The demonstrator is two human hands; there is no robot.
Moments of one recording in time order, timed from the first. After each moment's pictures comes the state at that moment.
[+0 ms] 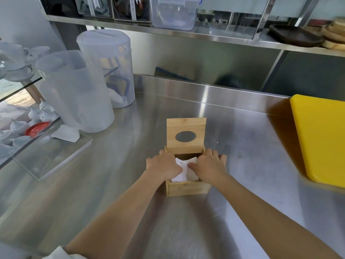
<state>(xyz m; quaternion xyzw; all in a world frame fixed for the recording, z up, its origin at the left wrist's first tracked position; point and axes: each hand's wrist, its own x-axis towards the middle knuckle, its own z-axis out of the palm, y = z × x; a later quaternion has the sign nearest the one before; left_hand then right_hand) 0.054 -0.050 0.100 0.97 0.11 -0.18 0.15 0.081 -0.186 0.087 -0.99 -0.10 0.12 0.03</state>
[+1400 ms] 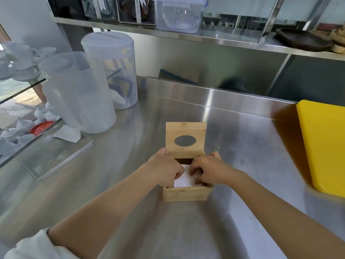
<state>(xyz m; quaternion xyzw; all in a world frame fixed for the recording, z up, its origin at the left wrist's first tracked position) 0.066 -0.036 0.102 0.96 -0.22 -0.17 -0.05 0.105 -0.205 0.098 -0.92 -0.33 0.20 0.09</state>
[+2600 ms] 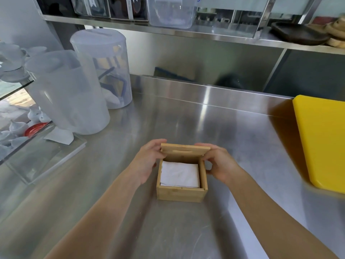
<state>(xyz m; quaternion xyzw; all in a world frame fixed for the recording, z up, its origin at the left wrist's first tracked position) 0.063 -0.023 0.094 0.67 0.21 -0.06 0.71 0.111 -0.218 0.099 -0.64 0.11 0.26 0.71</state>
